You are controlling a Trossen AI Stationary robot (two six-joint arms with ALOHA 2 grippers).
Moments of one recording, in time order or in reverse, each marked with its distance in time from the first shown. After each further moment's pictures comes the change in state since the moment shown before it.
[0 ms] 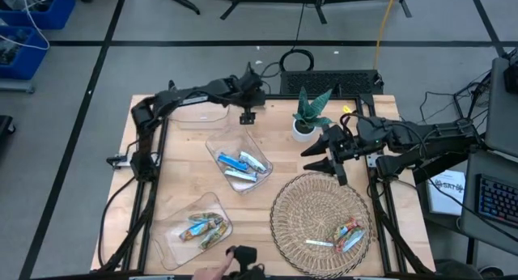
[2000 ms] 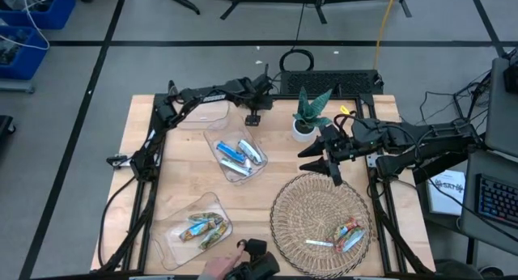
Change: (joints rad) left arm 0.020 0.258 0.215 -0.103 0.032 0.071; right arm 0.000 0.032 0.000 0.010 0.017 0.077
